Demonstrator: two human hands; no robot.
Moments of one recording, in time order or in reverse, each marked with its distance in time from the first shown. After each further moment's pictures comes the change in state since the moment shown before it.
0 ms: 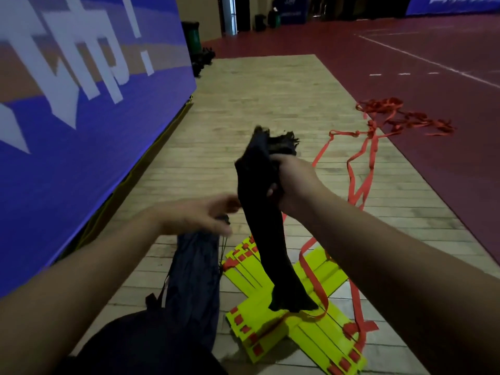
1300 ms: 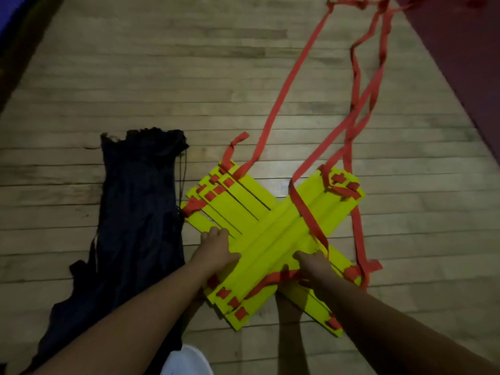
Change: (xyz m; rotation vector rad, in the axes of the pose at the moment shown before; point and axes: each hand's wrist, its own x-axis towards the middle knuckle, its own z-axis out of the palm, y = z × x) left_hand 0.181 -0.341 0.127 0.540 0.087 -0.639; right_hand 0.097 0.326 -0.254 -0.595 0.596 0.663
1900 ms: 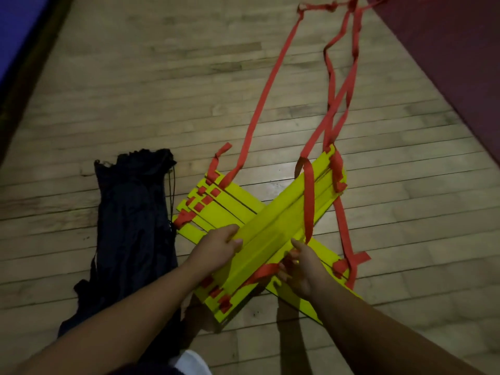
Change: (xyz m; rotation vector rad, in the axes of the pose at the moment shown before) left_hand -0.067 0.070 -0.054 -0.275 0.102 0.178; right_hand -0.011 0.005 -0.014 0.740 -0.293 0.222
